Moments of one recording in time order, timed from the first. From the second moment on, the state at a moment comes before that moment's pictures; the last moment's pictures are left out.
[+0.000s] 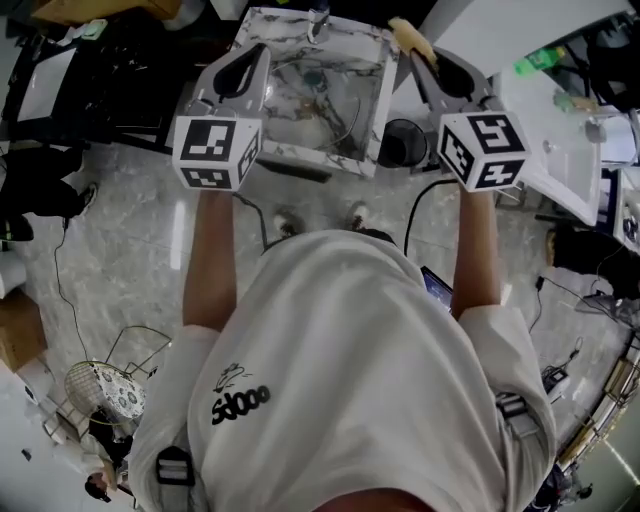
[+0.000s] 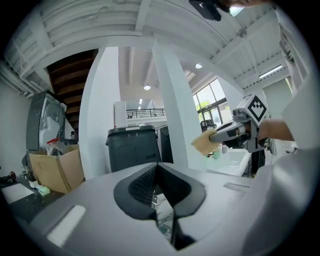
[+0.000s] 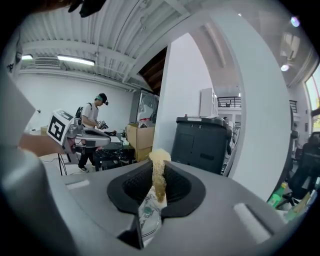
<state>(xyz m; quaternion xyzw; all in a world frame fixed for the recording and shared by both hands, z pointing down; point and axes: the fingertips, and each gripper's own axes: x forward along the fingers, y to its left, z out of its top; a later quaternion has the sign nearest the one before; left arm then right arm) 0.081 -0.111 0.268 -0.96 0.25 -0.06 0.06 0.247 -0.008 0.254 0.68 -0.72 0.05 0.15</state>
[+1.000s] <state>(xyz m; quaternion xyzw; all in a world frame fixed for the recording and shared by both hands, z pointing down) 0.123 -0.090 0.188 -0.97 0.21 -0.03 0.15 0.256 0.000 0.197 0.69 -0.72 -0.02 0.12</state>
